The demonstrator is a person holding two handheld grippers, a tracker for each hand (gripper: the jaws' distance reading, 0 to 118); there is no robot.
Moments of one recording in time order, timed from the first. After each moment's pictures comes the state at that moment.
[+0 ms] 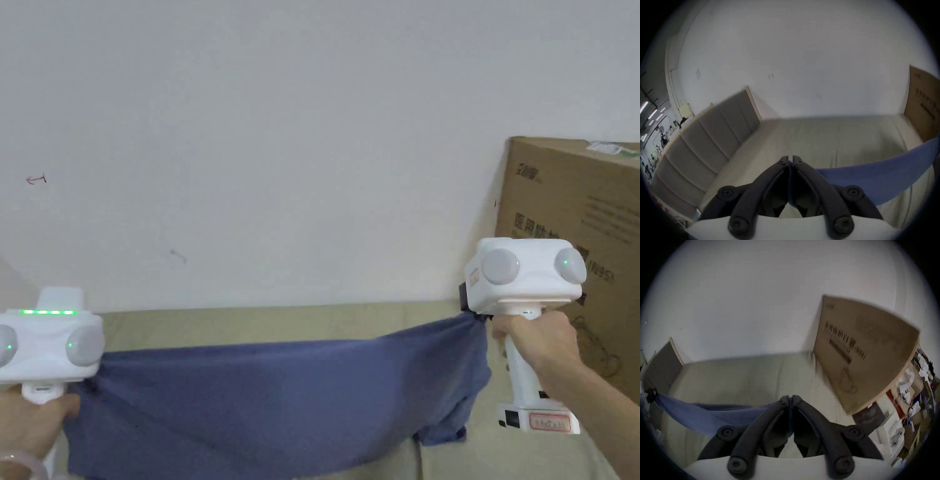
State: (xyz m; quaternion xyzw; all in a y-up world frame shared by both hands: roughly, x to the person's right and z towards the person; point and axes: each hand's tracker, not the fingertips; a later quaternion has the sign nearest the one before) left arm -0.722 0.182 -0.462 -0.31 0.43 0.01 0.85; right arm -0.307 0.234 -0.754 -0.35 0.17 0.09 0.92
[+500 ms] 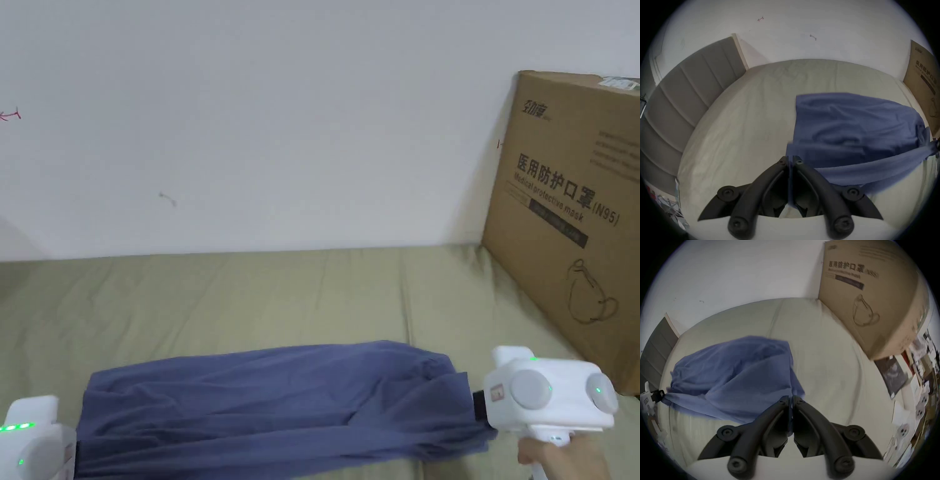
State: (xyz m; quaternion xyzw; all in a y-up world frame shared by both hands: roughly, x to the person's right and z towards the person) left arm -0.693 0.052 -0.369 -0.41 0.39 0.11 0.82; right arm -0.230 0.073 -0.687 -0.45 0.18 0.09 0.87
